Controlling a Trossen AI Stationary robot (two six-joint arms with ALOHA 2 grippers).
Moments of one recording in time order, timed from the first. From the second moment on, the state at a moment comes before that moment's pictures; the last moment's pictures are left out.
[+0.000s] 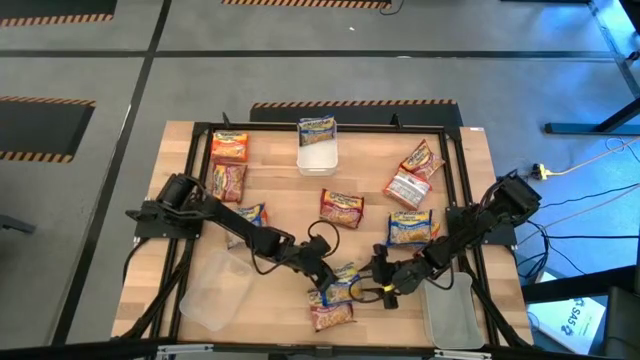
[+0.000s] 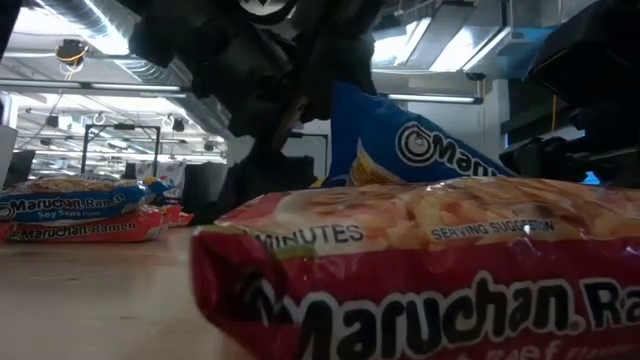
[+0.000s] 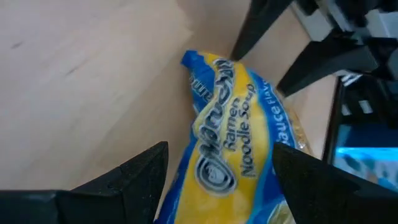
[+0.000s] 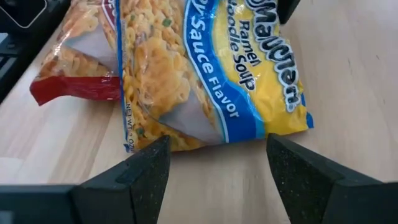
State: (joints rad) left arm -0.34 1.95 1.09 0.17 -0.12 -1.09; right arm 0.65 1.72 0.56 0.47 0.35 0.37
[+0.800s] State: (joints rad) left arm -0.29 2.04 1.10 0.28 0.04 -0.96; right arm 0.65 1.72 0.56 0.47 0.40 0.37
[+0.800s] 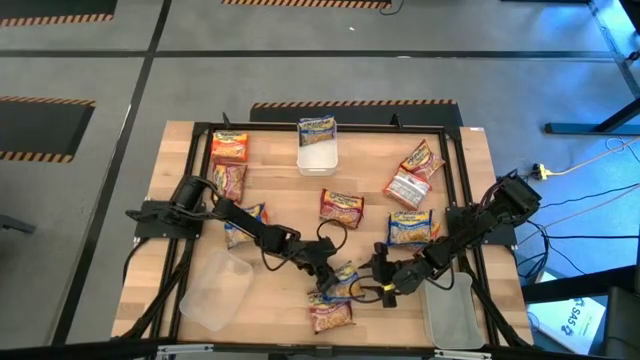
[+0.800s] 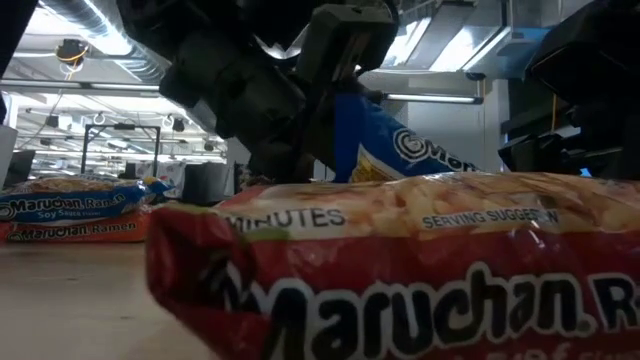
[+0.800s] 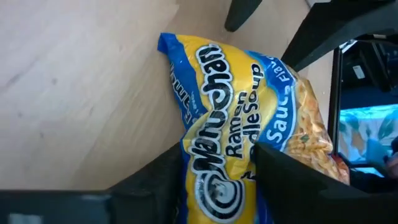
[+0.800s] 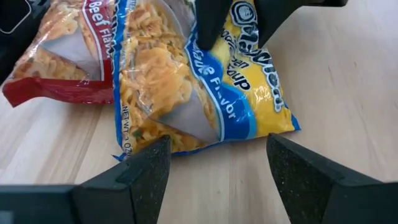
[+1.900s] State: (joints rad) left arm -0.29 1.87 1.09 0.25 -0.26 -0.24; right arm 0.57 1.31 0.56 0.10 0.51 0.32
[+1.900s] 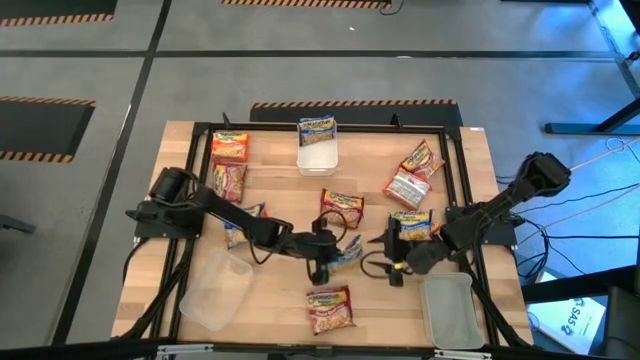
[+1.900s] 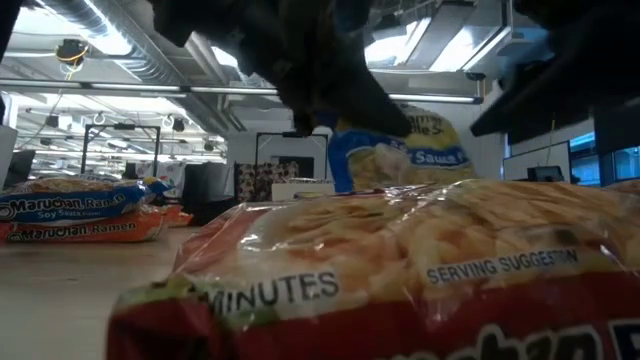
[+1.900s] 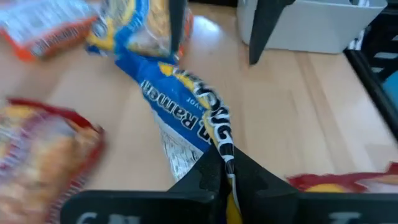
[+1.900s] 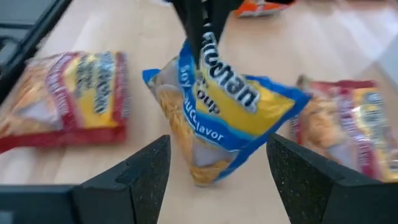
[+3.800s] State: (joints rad) left arm -0.22 1.81 1.10 0.42 -0.33 0.14; right arm 0.31 1.23 0.24 0.77 0.18 0.24
